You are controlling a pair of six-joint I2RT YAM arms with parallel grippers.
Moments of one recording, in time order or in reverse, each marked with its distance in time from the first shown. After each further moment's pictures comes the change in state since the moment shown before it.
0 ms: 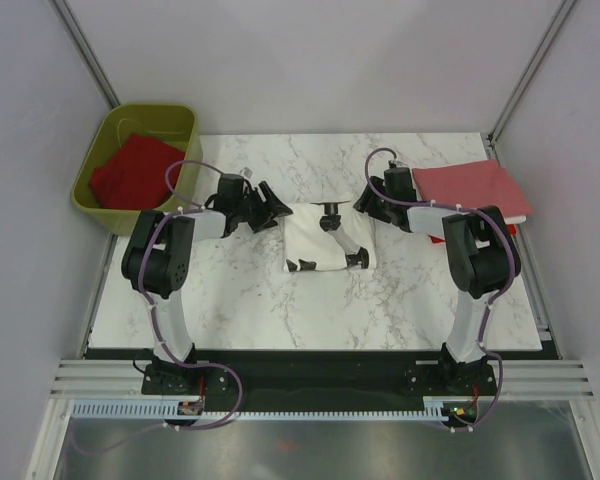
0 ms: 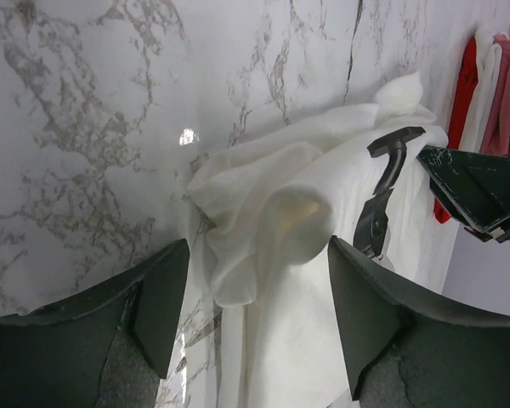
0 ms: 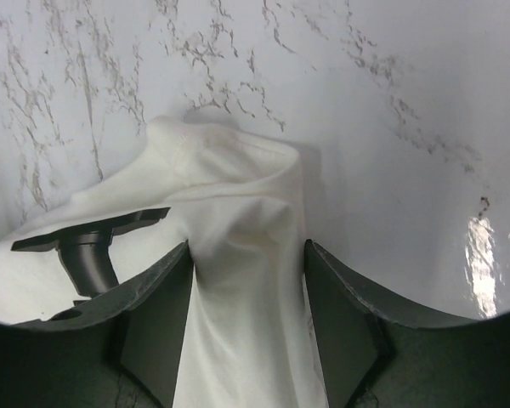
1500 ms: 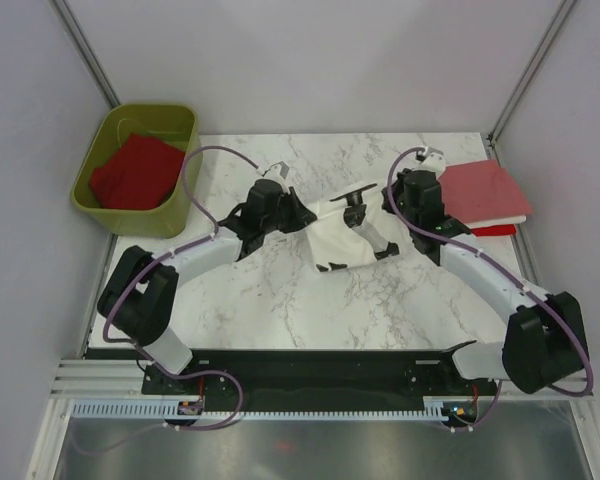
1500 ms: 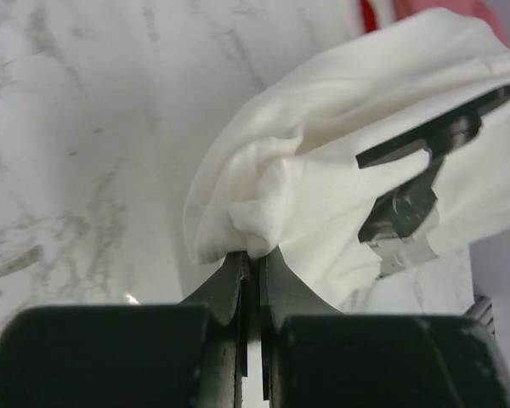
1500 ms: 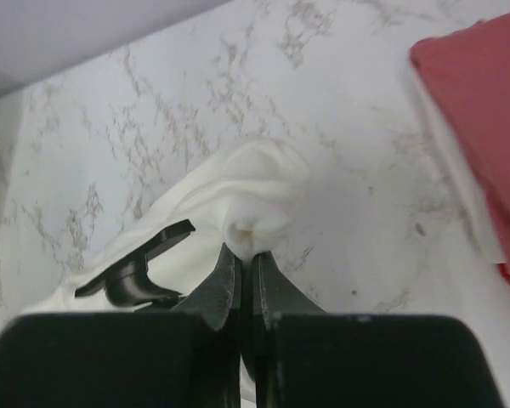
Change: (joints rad) left arm -0.300 -0.305 -0.055 -0.100 -0.322 0.068; right arm 0.135 -0.577 -0.195 -0.089 0.314 -0.077
